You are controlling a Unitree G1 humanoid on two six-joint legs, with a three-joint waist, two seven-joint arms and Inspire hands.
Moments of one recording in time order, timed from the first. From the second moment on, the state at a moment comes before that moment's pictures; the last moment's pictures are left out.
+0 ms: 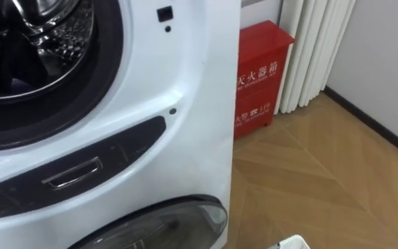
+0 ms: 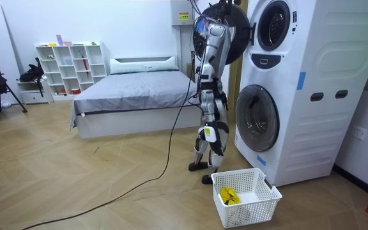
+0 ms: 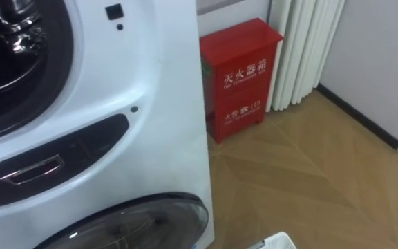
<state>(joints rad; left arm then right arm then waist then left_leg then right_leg) 0.11 0.23 -0.12 1.14 -0.15 -0.02 0.12 0.16 -0.28 -0.15 1.18 0.69 -0.03 0.14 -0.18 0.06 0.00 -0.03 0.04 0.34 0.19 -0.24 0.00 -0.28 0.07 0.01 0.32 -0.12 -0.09</state>
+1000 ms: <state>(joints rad) 0.16 0.17 0.02 1.14 -0.03 -0.01 0.19 0.16 -0.19 -0.08 1.27 0.56 0.00 0.14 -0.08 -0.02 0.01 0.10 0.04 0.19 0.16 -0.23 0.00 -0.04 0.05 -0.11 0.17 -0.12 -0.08</state>
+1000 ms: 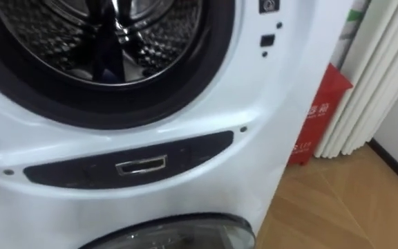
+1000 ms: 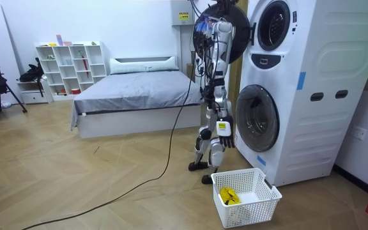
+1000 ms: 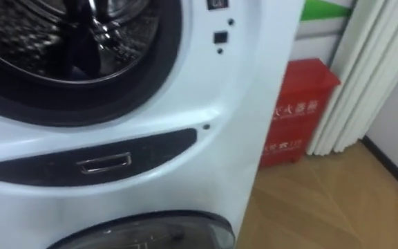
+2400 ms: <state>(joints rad) -0.01 0.15 0.03 1.05 0.21 0.02 0.20 0.09 -0.22 -0.06 1.29 0.35 -0.03 0.05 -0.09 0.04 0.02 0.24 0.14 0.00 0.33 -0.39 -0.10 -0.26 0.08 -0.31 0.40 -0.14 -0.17</state>
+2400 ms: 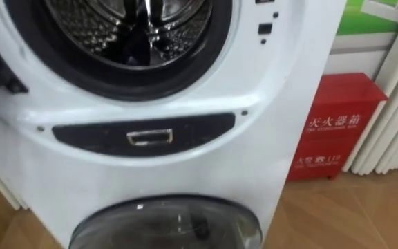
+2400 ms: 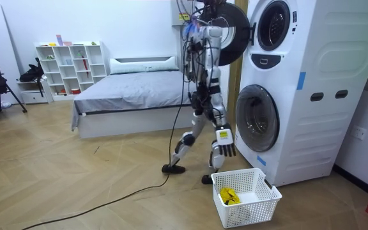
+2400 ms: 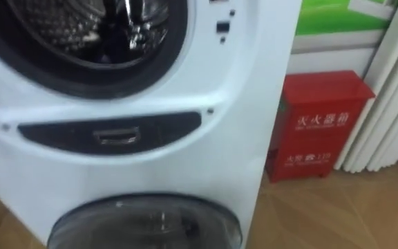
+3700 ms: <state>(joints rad) 0.02 0.34 0.46 0.79 -0.68 -0.03 0.29 0.13 -0.27 -0.29 1.24 0.38 -0.01 0.08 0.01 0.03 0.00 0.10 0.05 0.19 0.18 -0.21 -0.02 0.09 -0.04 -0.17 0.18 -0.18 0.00</state>
